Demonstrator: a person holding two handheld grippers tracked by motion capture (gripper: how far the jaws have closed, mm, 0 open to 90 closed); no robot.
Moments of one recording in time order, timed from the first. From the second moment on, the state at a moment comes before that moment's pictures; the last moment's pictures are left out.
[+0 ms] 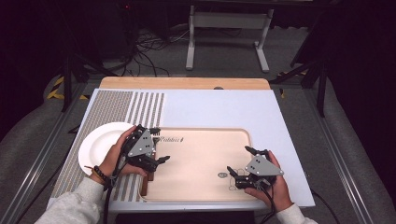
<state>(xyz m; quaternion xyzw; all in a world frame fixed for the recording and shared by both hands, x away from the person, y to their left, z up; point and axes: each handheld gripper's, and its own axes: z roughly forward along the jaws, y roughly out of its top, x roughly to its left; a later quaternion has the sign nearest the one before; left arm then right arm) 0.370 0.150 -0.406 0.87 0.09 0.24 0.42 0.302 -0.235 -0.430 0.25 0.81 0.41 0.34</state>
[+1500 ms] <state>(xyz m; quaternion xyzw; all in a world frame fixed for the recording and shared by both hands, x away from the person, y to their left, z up) 0.334 0.208 -0.398 0.85 0.12 0.29 0.43 0.300 -0.235 -0.427 0.26 0.80 0.42 0.34</state>
